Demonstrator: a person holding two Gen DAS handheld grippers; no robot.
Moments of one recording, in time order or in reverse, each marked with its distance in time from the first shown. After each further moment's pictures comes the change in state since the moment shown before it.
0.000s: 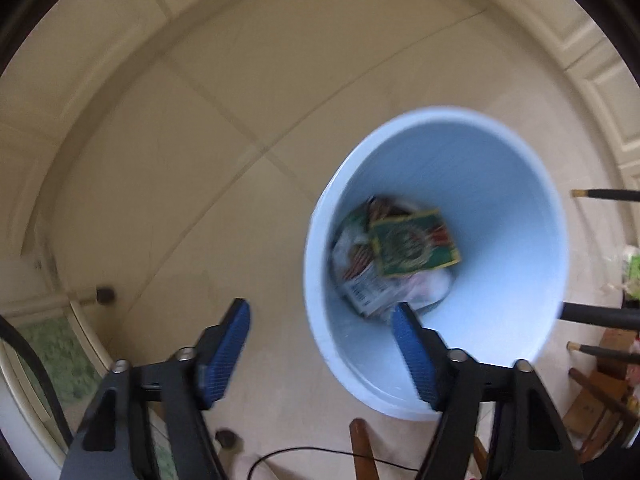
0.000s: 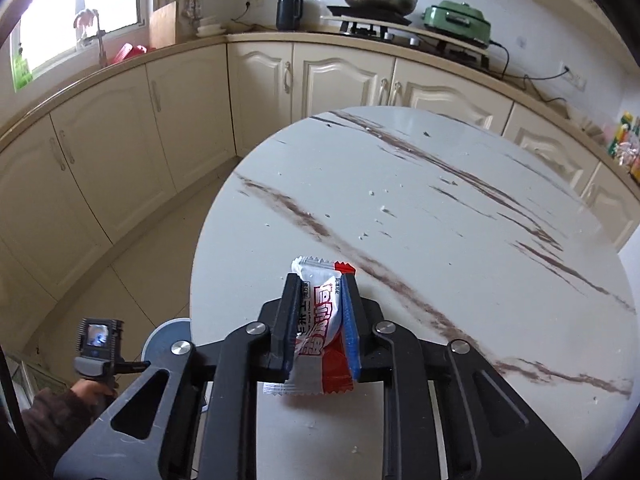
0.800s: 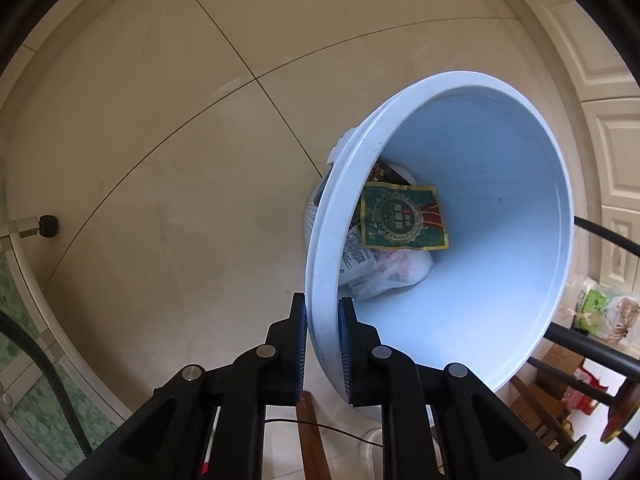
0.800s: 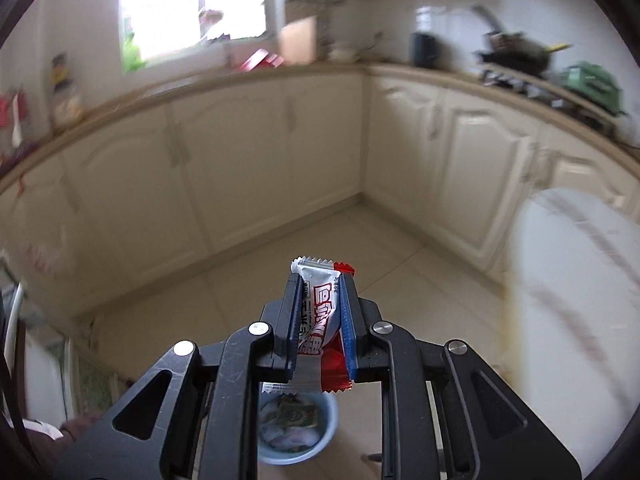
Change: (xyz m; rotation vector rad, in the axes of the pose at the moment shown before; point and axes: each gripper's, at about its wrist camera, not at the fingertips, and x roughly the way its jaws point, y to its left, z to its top) left arm 0.167 -0.015 0.018 -0.158 0.158 -0.202; right arm 0.064 0.165 0.031 -0.239 -0.113 0.372
